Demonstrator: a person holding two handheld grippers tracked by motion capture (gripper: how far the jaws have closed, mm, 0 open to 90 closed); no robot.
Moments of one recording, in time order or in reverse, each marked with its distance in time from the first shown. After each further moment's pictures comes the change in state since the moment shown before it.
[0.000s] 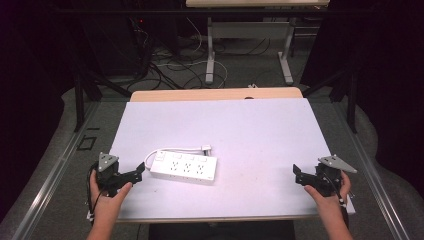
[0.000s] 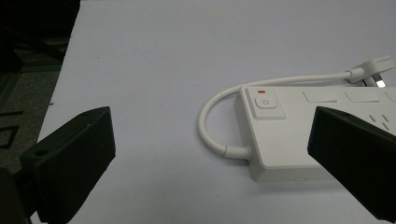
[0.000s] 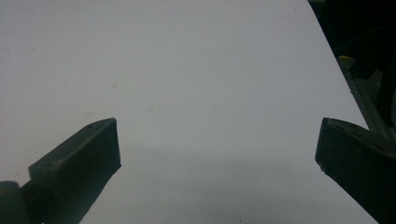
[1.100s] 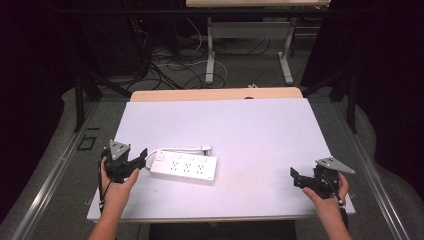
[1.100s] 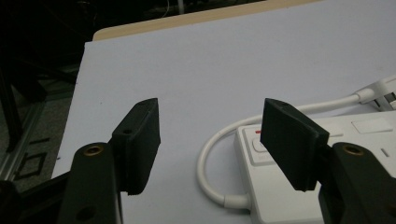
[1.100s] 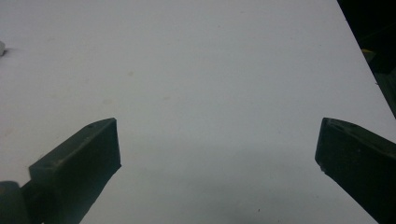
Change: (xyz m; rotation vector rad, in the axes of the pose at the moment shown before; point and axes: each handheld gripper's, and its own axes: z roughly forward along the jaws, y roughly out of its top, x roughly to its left) left arm -0.020 0.034 0.015 -0.030 0.055 0.104; right arm 0.004 -0.004 0.000 0.029 0.052 -0.006
